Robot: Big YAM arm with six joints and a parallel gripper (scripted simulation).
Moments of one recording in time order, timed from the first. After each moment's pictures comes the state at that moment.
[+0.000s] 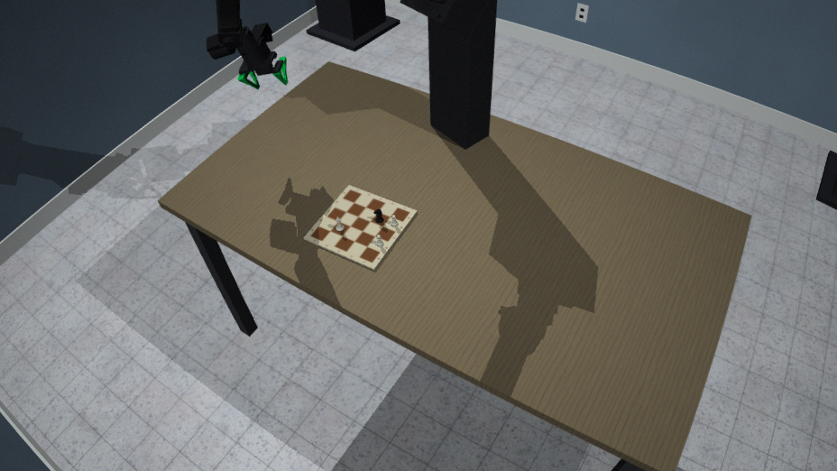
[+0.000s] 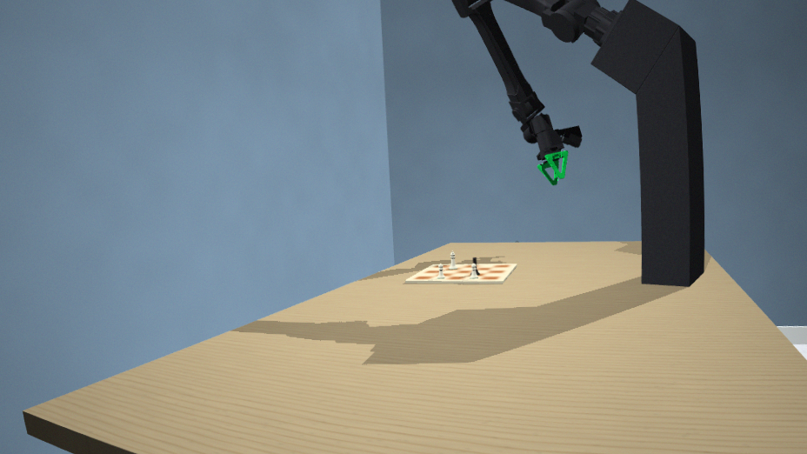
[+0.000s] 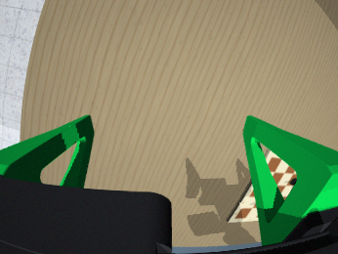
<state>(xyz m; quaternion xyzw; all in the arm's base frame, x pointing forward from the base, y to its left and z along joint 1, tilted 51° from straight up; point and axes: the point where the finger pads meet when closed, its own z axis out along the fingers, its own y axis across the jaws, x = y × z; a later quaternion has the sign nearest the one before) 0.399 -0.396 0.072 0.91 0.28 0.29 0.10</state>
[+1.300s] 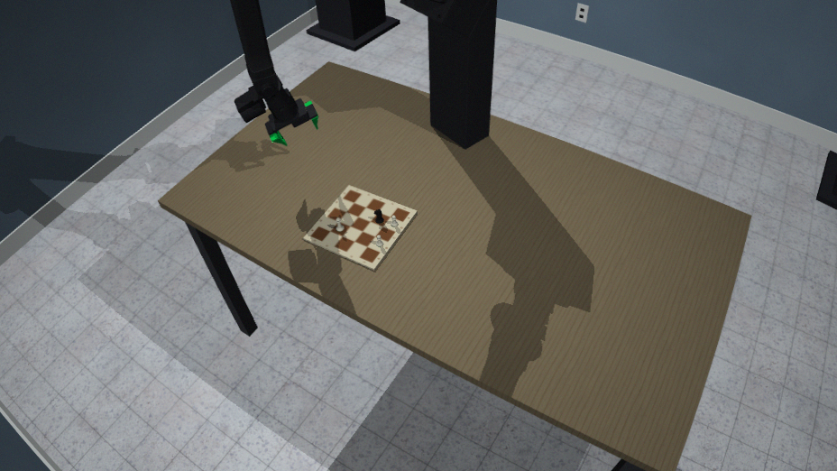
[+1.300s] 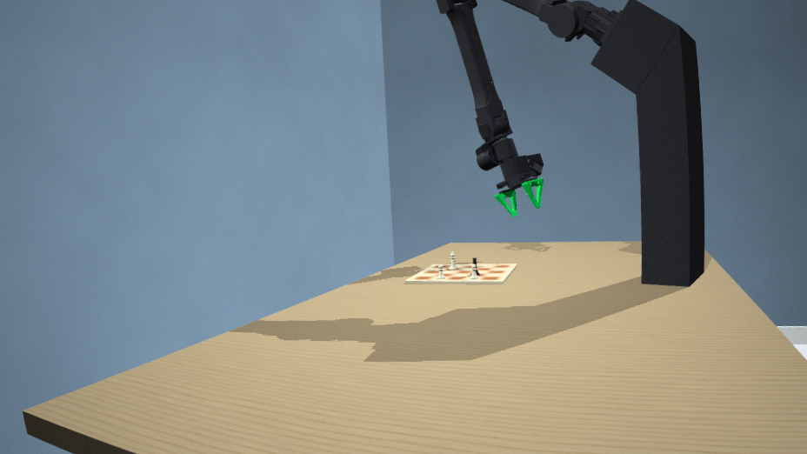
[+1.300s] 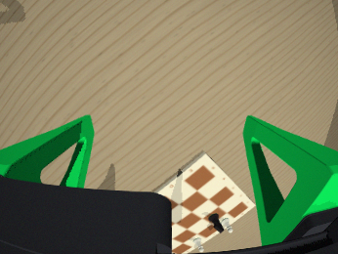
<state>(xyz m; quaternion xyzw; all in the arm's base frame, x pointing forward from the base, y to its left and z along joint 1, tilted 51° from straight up) 0.494 -0.232 0.039 0.81 0.51 0.21 0.21</state>
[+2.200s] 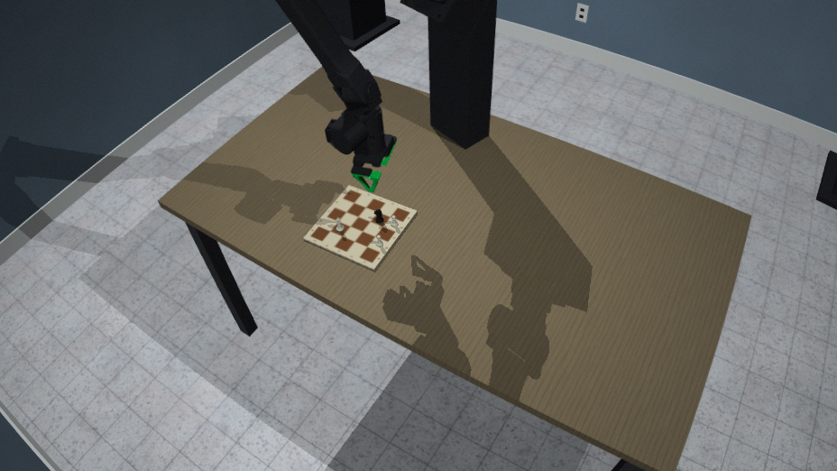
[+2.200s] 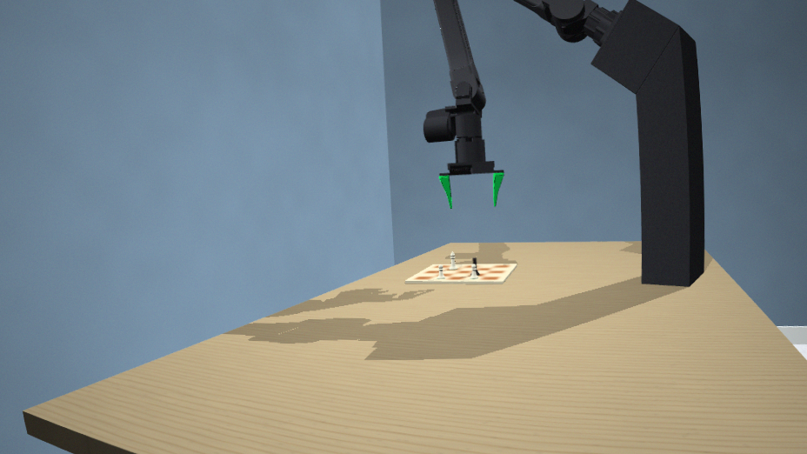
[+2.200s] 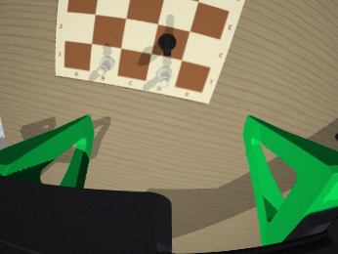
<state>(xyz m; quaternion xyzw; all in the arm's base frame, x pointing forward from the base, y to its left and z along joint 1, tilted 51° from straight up) 0.484 0.084 0.033 0.47 0.77 0.18 0.39</state>
